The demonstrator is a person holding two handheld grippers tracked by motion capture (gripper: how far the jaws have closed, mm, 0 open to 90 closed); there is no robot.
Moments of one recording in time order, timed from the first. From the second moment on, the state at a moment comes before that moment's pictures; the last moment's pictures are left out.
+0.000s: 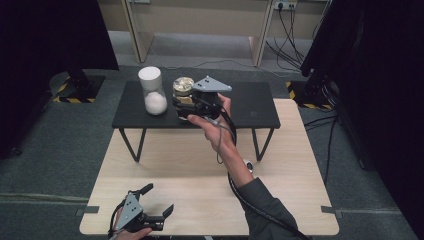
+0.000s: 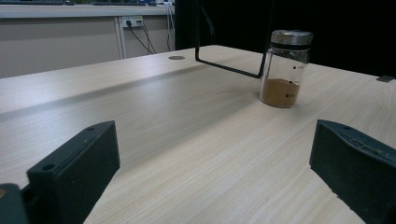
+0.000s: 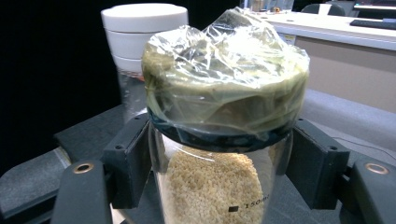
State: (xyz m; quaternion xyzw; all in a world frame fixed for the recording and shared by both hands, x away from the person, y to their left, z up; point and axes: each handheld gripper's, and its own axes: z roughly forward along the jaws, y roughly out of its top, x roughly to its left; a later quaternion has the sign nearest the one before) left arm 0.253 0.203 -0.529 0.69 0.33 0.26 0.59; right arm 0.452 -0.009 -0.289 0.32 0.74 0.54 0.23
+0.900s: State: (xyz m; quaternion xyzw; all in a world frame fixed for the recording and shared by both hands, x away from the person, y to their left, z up) left arm 0.253 0.203 -0.529 0.69 0.33 0.26 0.59; right arm 0.478 0.005 -0.307 0.34 0.73 0.54 0.24
